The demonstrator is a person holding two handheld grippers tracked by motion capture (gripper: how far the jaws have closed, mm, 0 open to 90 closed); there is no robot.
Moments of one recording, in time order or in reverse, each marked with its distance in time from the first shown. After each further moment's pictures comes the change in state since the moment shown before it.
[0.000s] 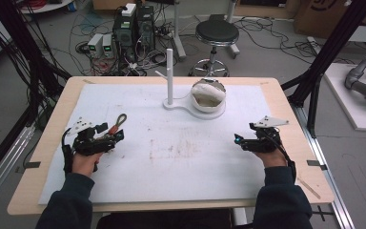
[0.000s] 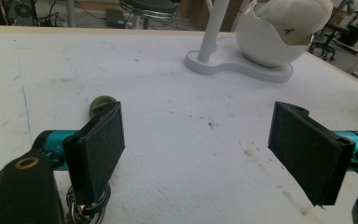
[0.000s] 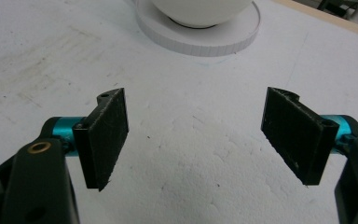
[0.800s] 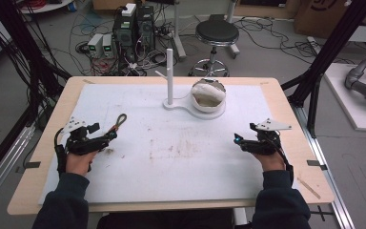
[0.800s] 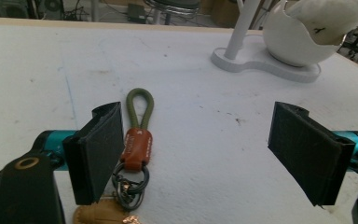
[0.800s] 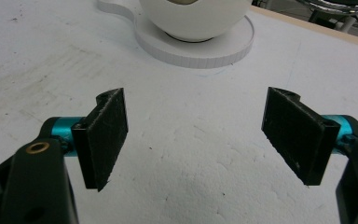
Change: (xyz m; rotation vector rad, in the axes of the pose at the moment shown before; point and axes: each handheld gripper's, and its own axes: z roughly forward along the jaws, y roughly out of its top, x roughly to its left) left arm 0.013 0.003 -0.011 0.017 0.088 -0.019; right arm 0.004 -0.009 0.000 -0.082 -0.013 0.042
